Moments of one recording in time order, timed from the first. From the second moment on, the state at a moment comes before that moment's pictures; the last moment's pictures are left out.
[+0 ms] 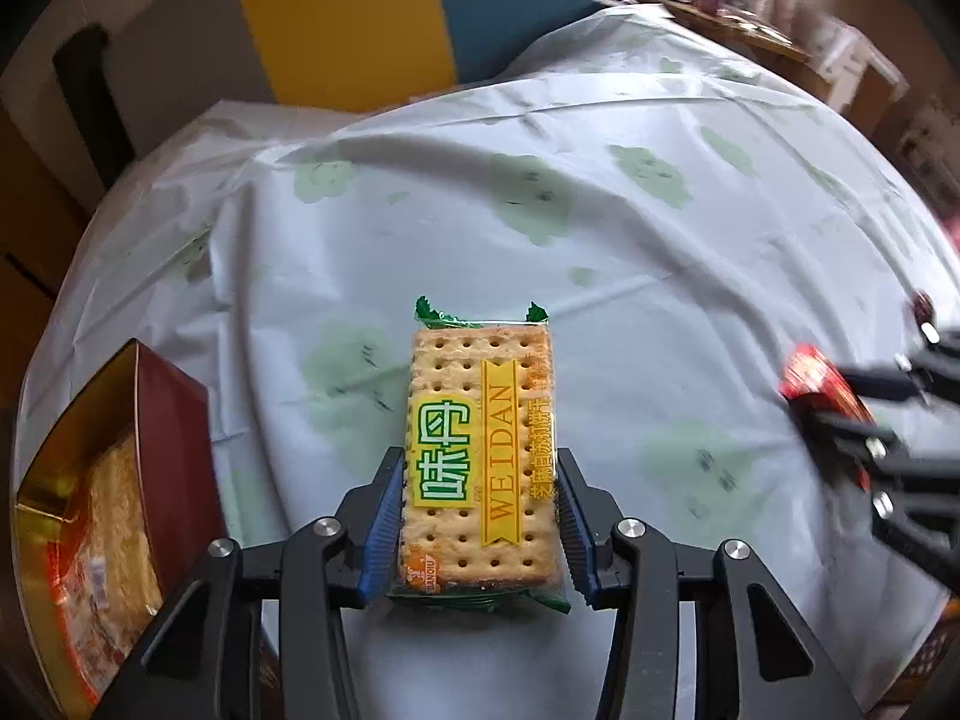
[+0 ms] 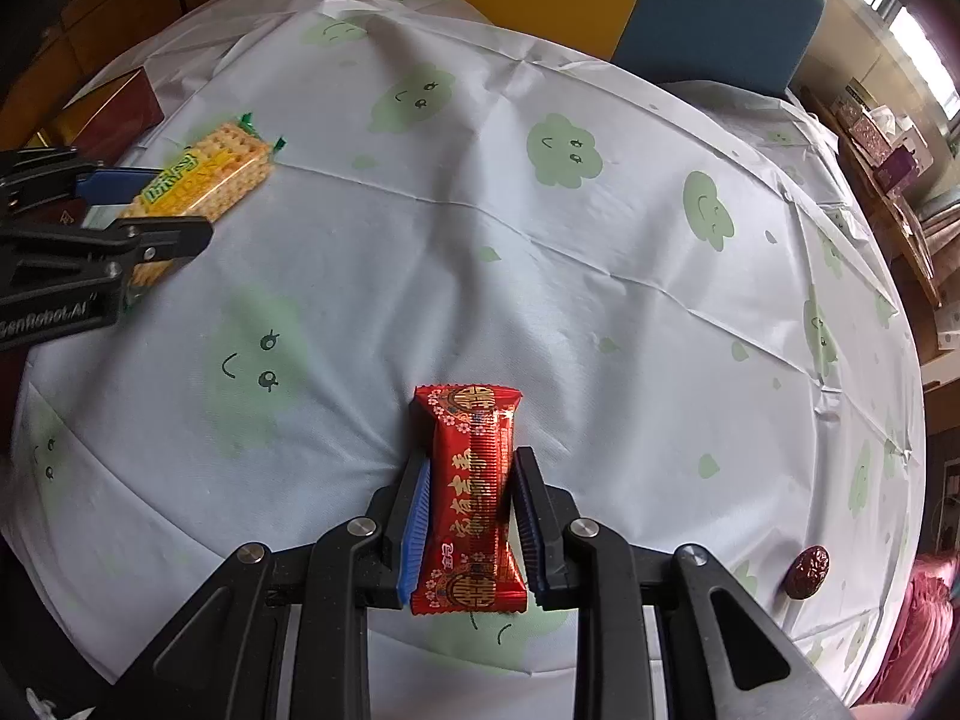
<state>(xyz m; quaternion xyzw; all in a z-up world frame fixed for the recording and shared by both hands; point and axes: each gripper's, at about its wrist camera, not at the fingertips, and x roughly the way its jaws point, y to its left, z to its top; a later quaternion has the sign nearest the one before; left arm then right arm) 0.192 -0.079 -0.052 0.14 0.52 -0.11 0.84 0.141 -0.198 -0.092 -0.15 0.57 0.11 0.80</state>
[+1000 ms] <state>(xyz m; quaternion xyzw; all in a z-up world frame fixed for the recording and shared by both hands) 0.055 -0.076 -0.074 0.10 0.39 -0.11 0.91 0.123 -0.188 -0.091 -0.16 0.55 0.10 0.81</state>
